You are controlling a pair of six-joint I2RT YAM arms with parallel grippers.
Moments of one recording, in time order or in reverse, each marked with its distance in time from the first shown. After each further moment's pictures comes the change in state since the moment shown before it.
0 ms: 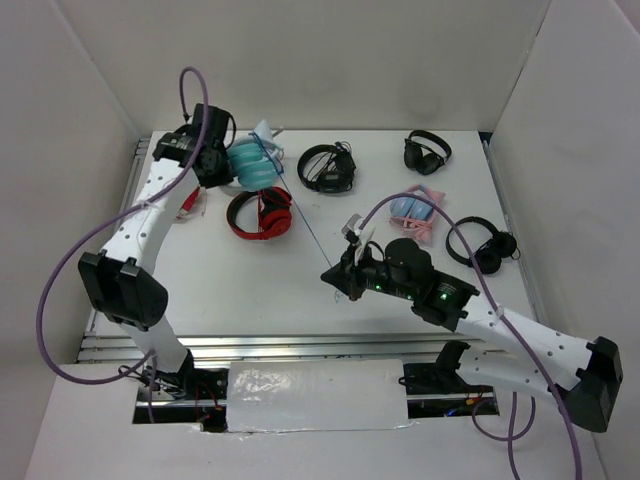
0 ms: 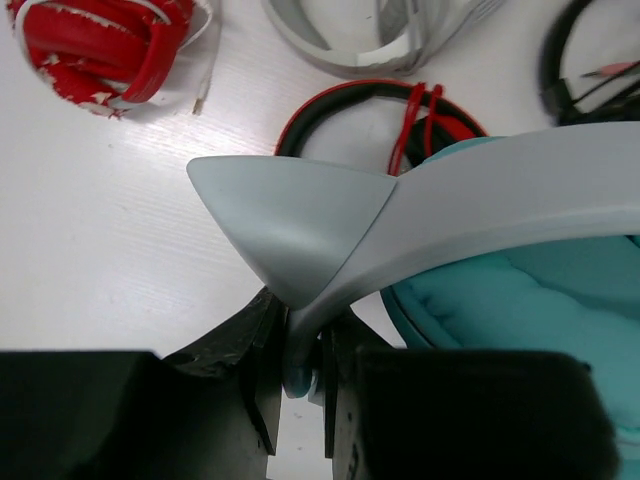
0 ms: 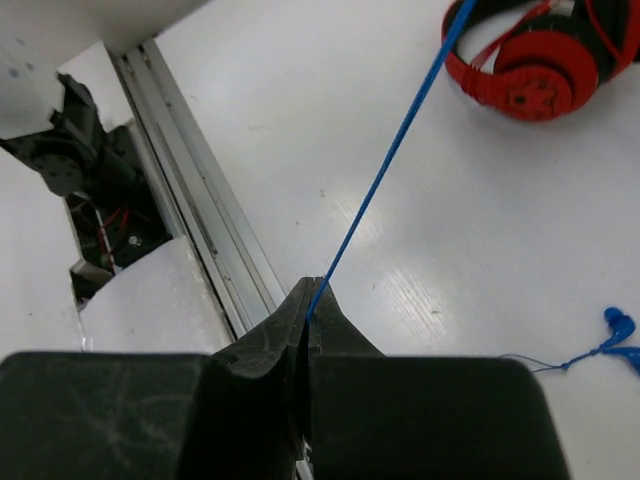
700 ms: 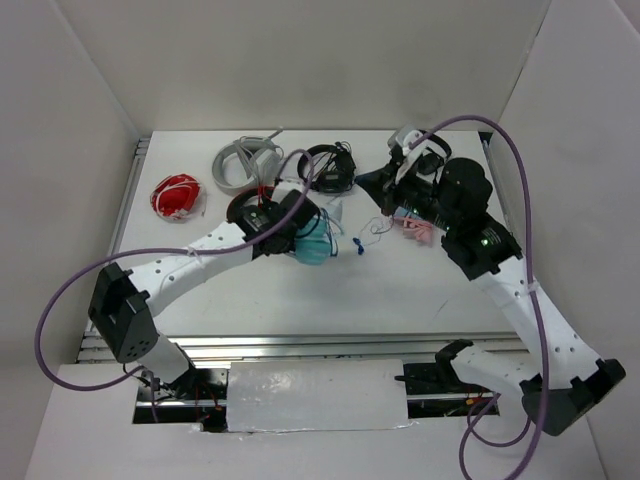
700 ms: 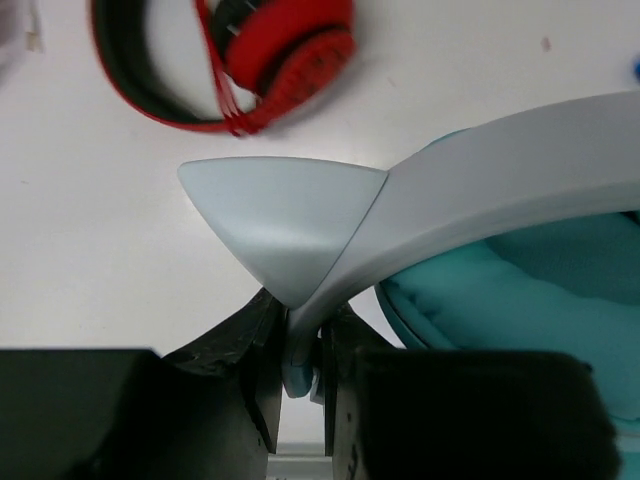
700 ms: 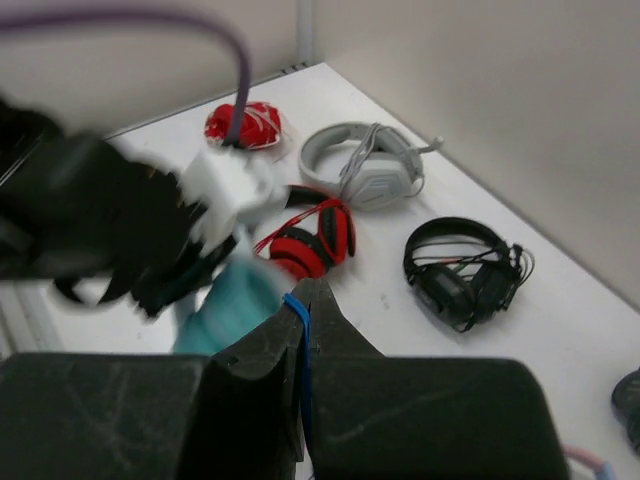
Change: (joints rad) left arm -0.555 -0.173 -0.487 0.213 -0.206 0.017; right arm -0.443 0.195 0.513 -0.095 -0.194 -0.301
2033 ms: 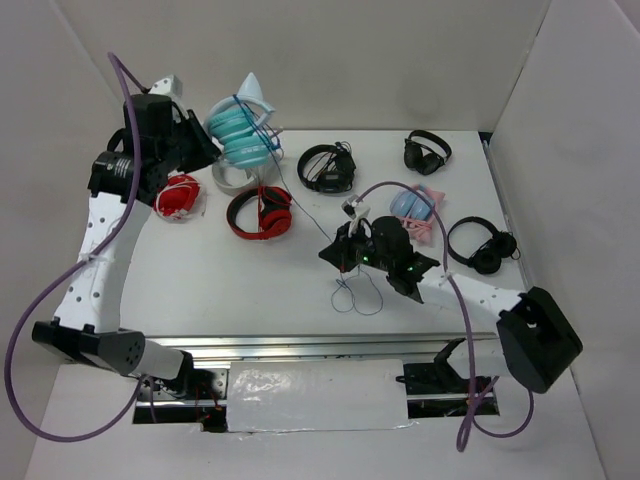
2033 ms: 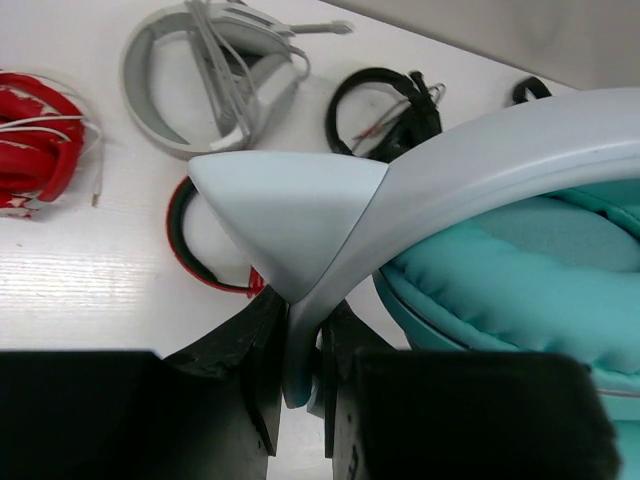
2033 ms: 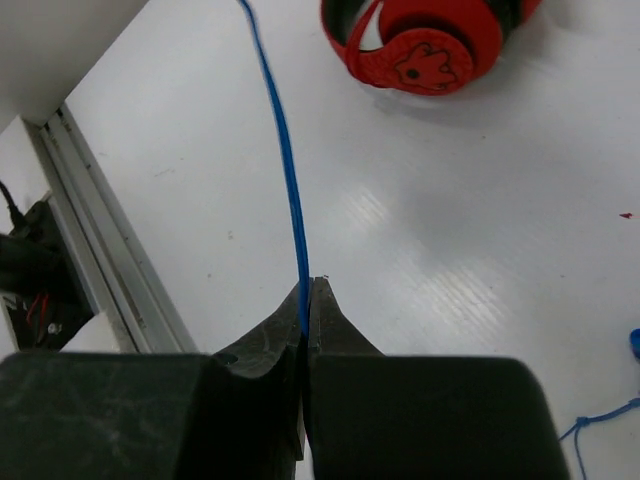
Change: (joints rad) left arm 0.652 -0.121 0.494 -0.056 0.554 0.051; right arm 0.190 0.183 -0.621 0.523 0.065 0.433
